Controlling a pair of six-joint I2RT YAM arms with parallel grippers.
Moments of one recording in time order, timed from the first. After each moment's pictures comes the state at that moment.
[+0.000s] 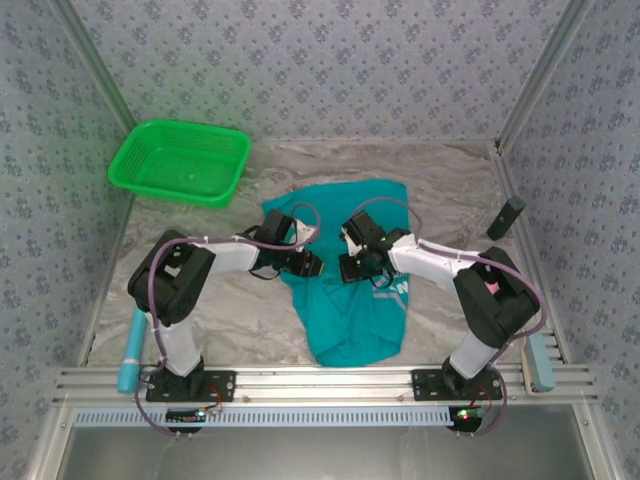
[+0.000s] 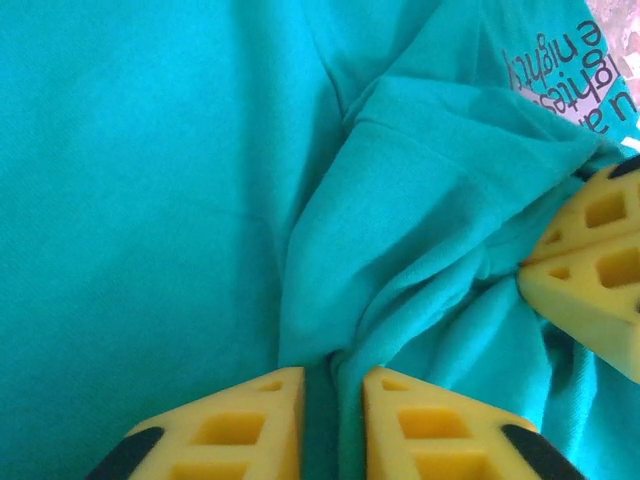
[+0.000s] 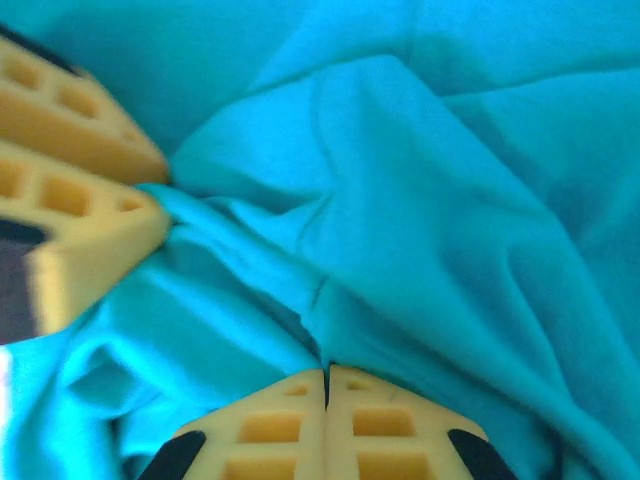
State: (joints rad) left arm -0.59 1.82 0.92 -0.06 0.58 -0.25; right arm 0.66 1.63 0.99 -0.50 -0.19 0.40
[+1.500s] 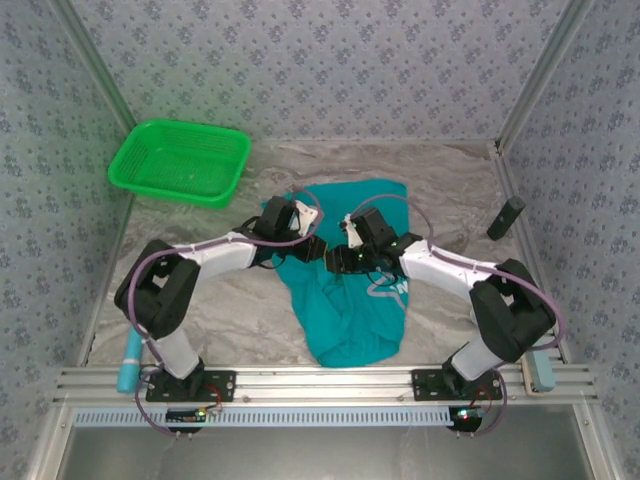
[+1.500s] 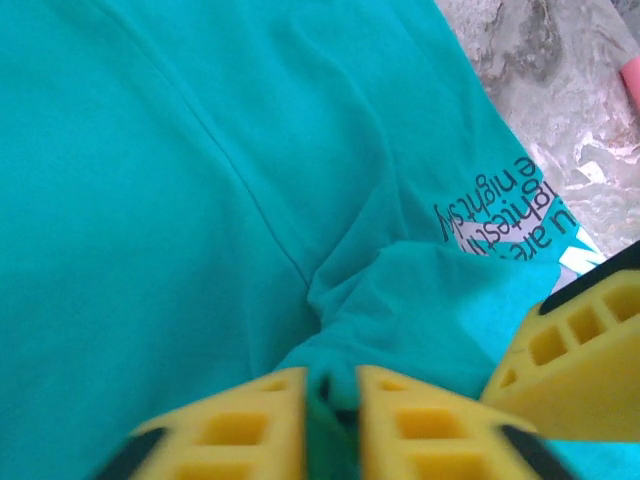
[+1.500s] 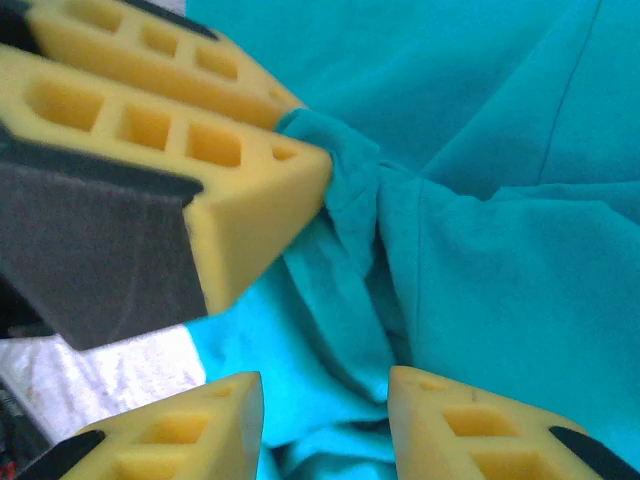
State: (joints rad) left arm -0.62 1.72 0.98 -0.03 0.45 -0.26; right arm 0.65 1.56 0.91 -0.26 -0.32 0.53
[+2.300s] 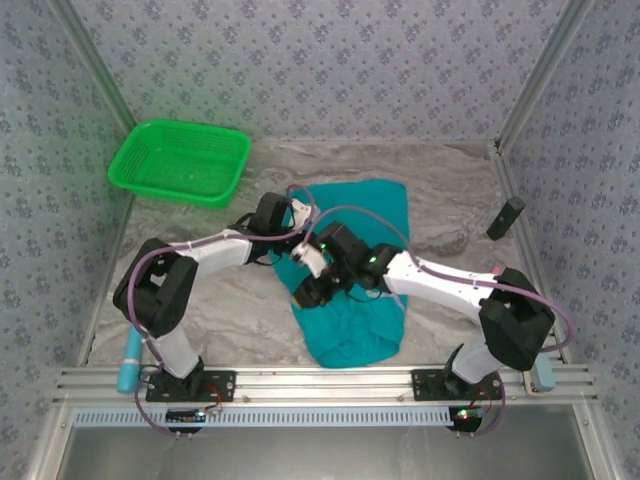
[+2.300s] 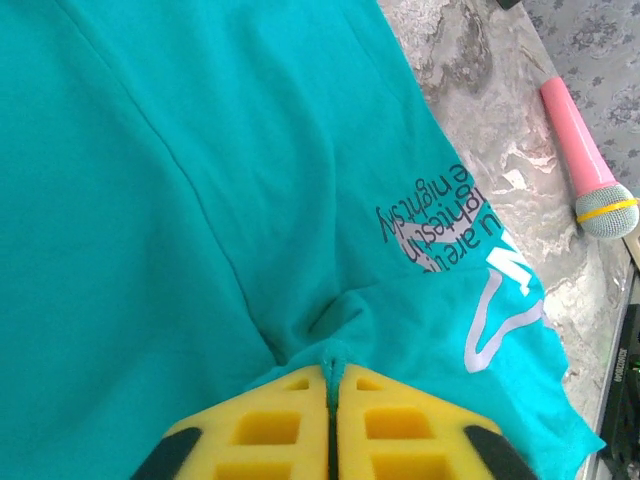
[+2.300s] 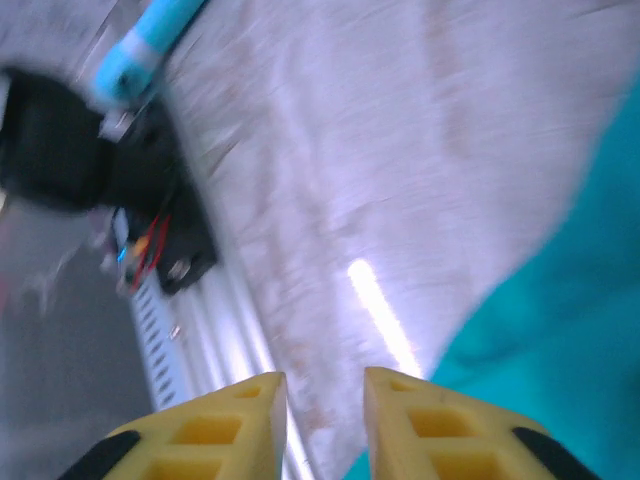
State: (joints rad) left arm -0.57 1.72 0.98 -0.02 0.59 -0.32; right arm 0.93 1.52 1.02 -0.38 -0.58 0.20
